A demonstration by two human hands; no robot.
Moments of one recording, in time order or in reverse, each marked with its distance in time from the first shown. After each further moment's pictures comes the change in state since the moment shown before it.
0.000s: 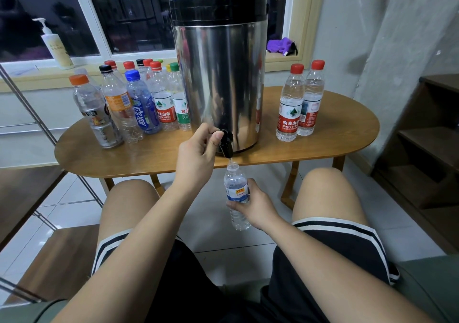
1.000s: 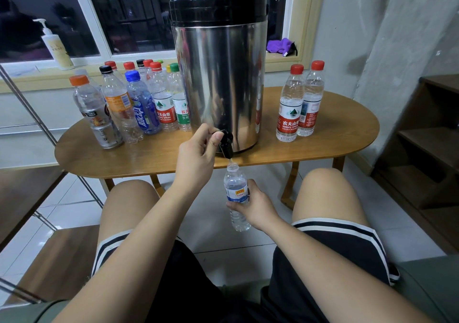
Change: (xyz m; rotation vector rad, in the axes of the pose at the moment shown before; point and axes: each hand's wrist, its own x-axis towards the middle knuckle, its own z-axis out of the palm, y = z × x) left_hand 0.000 -0.001 -0.001 0.014 -0.002 0.007; right_hand 0.003 0.004 0.003 0.010 0.019 0.010
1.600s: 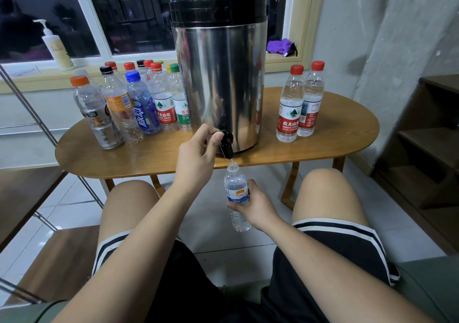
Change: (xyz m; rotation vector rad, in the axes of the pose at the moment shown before) left_hand 0.000 0.001 0.000 -0.002 -0.008 0.000; right_hand 0.000 0.002 0.000 0.016 -0.005 0.002
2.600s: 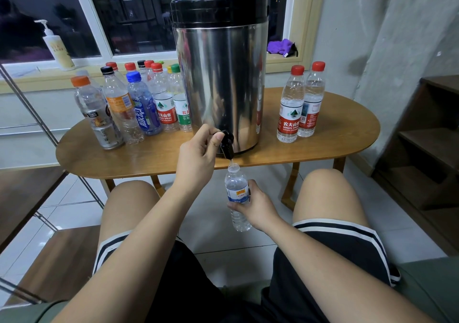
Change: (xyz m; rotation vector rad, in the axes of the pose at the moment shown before) left_hand 0.001 -0.003 -0.001 -0.001 -0.011 -0.021; right_hand 0.000 -0.001 0.000 0.000 0.002 0.005
